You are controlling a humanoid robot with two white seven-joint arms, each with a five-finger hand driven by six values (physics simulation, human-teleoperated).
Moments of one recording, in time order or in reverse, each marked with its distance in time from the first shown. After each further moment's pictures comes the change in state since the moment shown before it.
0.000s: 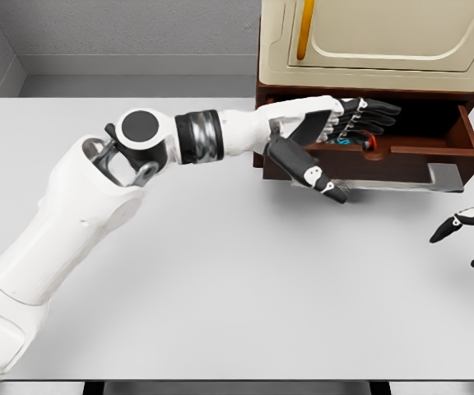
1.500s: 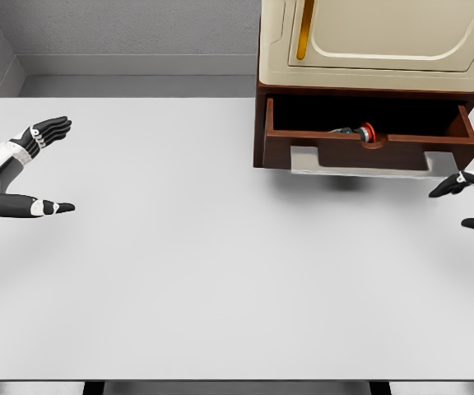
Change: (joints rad) left arm 0.776 0.393 0.771 0.056 -0.190 -0.723 -0.004; right arm 0.114 0.000 -0.111 0.000 -0.043 0.001 -0.229
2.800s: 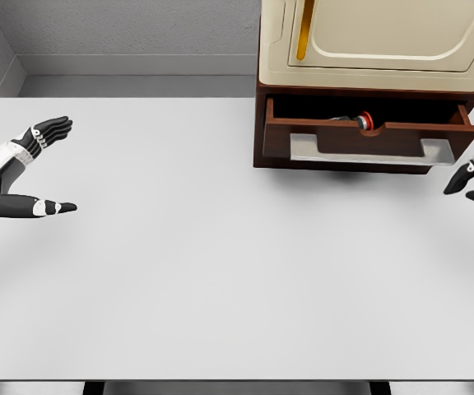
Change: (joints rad) left arm 0.002 -0.018 0.006 -0.001 -0.007 -0.003 0.000; right arm -0.068 0.000 0.047 0.002 -0.023 0.000 -0.006
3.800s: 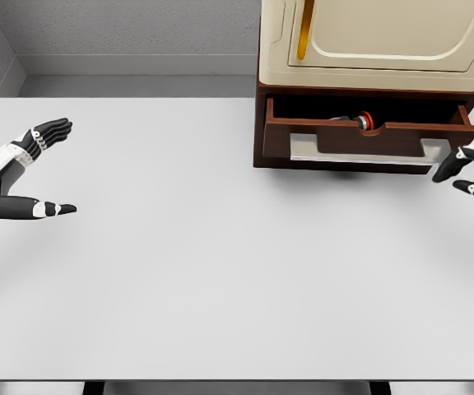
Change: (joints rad) left arm 0.006 0.000 0.003 0.000 -0.001 0.000 0.000; right arm 0.237 0.000 -0.263 -0.002 -0.031 0.000 -0.050
